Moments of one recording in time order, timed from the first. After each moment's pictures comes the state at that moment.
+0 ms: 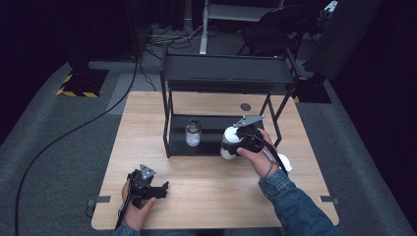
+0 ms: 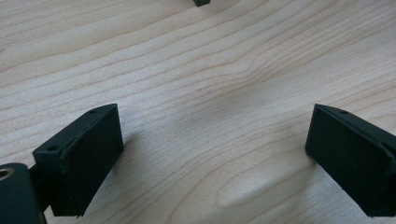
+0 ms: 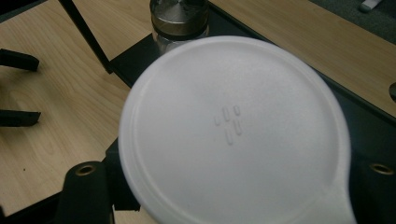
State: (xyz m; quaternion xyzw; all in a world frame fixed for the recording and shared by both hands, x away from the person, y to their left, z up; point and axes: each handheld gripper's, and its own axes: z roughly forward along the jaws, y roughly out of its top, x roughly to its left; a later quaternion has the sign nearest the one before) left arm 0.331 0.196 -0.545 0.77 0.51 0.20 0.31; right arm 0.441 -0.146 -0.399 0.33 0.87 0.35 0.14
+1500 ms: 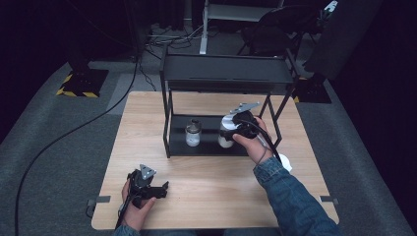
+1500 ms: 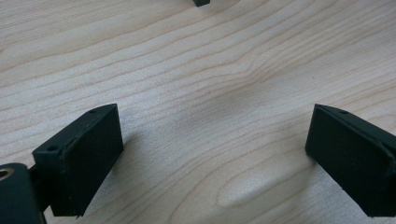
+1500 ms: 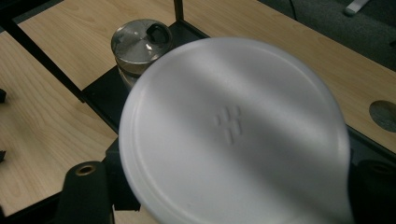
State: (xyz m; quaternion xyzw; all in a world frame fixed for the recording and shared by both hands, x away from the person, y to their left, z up) left arm 0.331 0.196 -0.545 0.77 0.51 0.20 0.31; right arm 0.480 -0.135 -0.393 0.35 0.86 0.35 0.16
